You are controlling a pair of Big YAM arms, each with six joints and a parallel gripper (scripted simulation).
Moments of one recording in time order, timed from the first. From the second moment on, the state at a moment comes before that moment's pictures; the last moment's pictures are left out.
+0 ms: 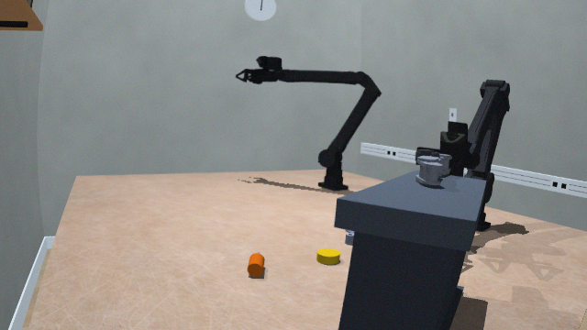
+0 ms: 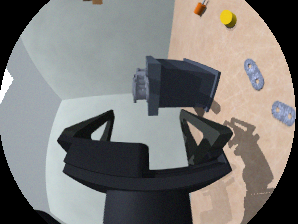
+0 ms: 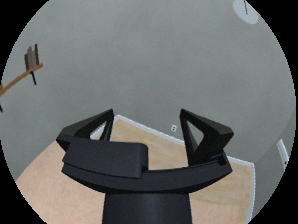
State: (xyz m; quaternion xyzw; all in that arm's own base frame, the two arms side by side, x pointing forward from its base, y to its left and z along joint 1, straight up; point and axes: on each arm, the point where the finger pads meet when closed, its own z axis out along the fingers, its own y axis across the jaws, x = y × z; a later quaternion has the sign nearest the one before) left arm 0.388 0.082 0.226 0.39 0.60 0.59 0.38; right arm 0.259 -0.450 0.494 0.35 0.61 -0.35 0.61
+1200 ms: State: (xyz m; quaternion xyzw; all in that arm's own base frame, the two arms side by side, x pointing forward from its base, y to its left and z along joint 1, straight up) left arm 0.379 0.076 0.229 0.39 0.61 0.58 0.38; right arm 0.259 -0.450 0.494 0.35 0.61 -0.35 0.61
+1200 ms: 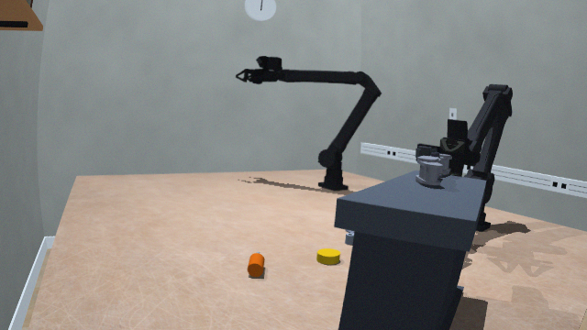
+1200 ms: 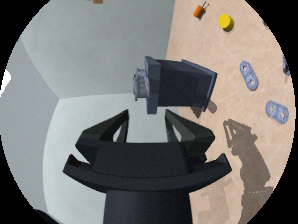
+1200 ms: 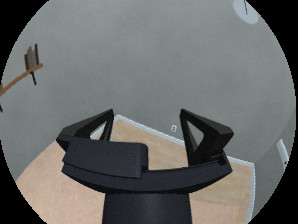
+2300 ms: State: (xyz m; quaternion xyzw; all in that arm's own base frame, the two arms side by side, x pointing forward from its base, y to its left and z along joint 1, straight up) left arm 0.478 0.080 0.302 0.25 0.81 0.35 0.40; right arm 0.259 -0.450 0.494 0.35 0.61 -0.35 0.61
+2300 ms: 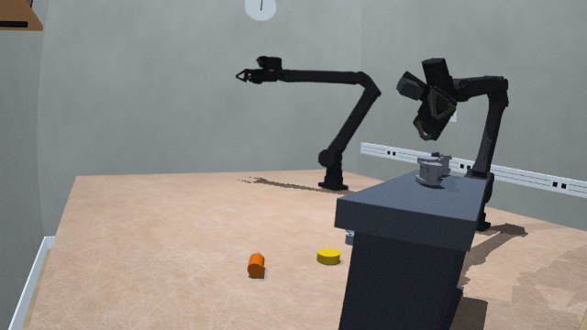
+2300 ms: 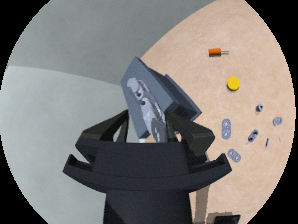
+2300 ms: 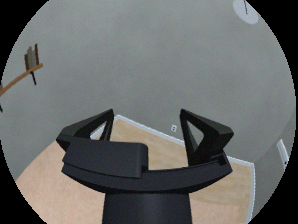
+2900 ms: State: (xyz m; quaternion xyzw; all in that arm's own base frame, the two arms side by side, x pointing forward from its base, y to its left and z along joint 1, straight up) left arm 0.542 0.110 0.309 0.11 0.90 0.23 0.36; right arm 0.259 -0.450 0.494 0.35 0.61 -0.35 0.61
